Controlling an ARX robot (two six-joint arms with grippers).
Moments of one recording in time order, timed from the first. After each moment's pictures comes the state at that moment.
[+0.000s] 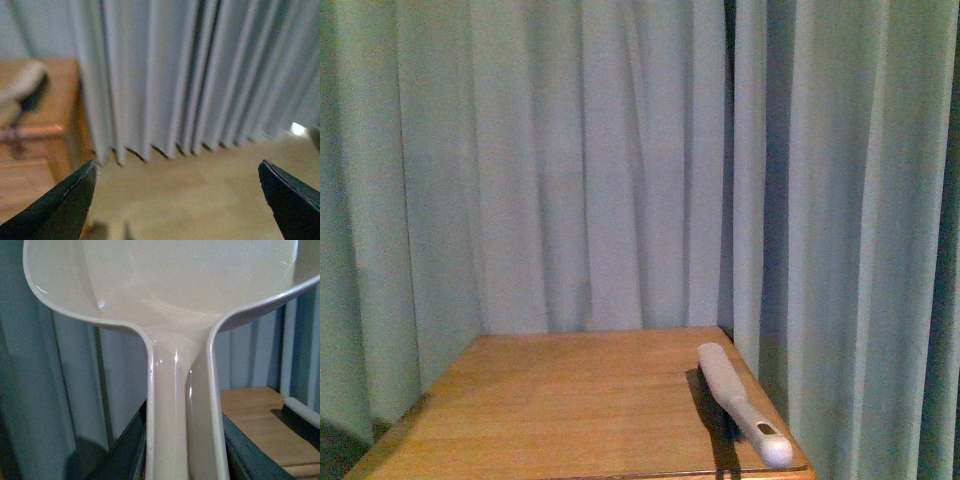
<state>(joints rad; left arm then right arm) 0.17 0.37 0.21 0.47 0.25 0.04 0.06 0.05 0.04 -0.09 0.17 -0.06</state>
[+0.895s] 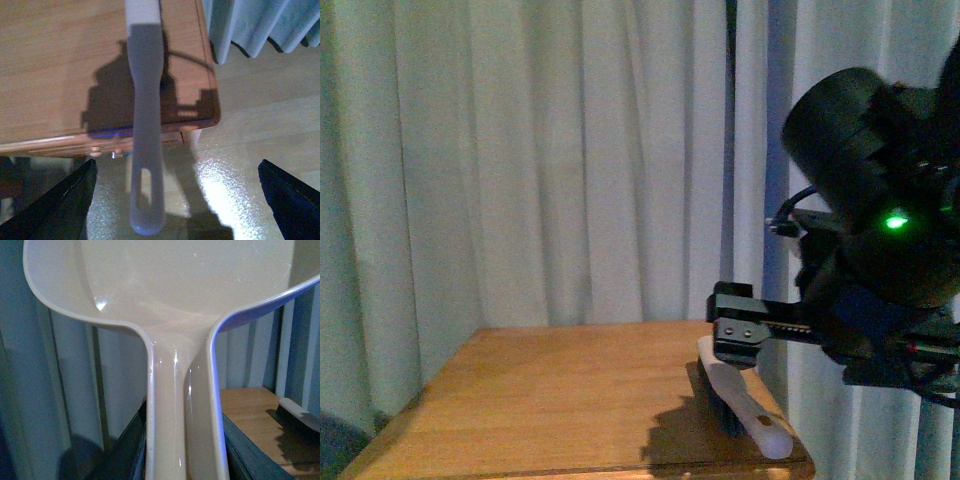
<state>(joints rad) 0.18 0.37 0.21 0.47 0.26 0.01 0.49 1.72 1.31 -0.34 0.20 0.40</state>
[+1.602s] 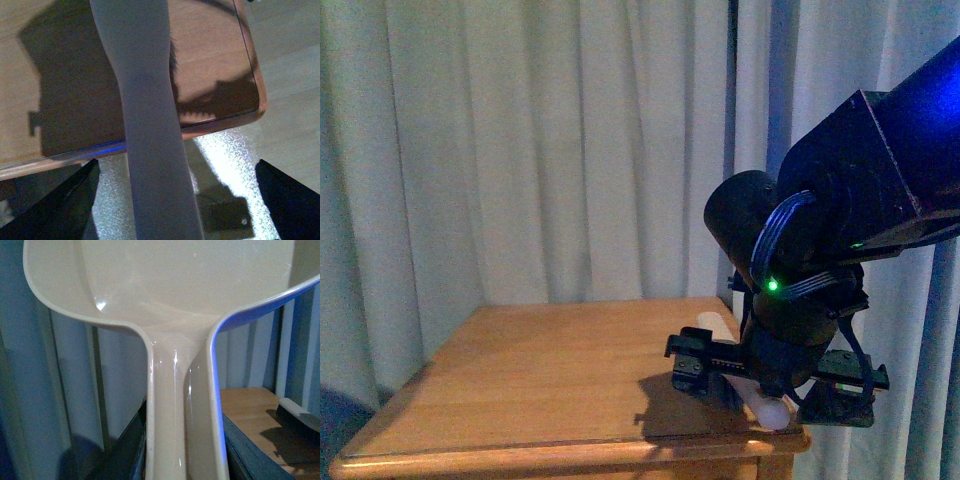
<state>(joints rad) 0.18 0.37 0.21 0.47 0.26 0.01 0.51 2.06 1.58 -0.47 0.22 0.55</state>
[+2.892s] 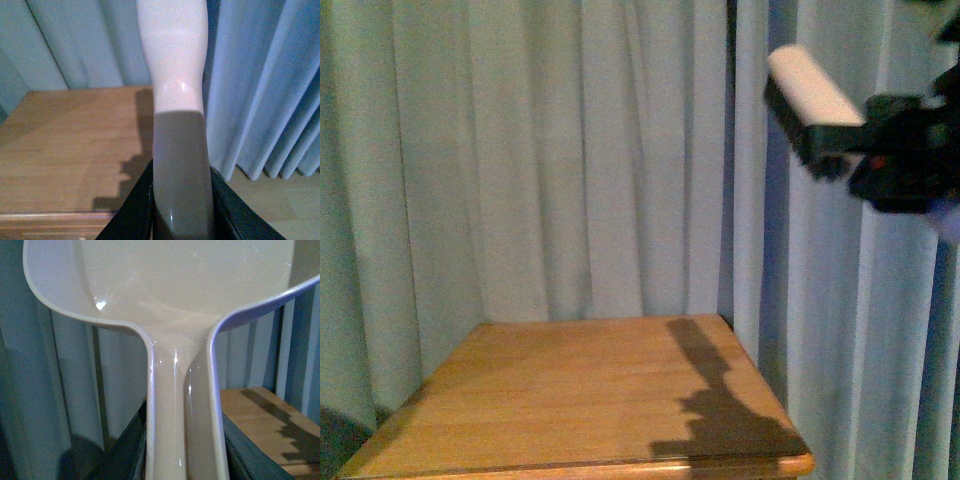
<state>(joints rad) 0.18 0.37 0.21 0.47 0.26 0.01 0.50 1.29 0.97 0.13 0.33 0.12</state>
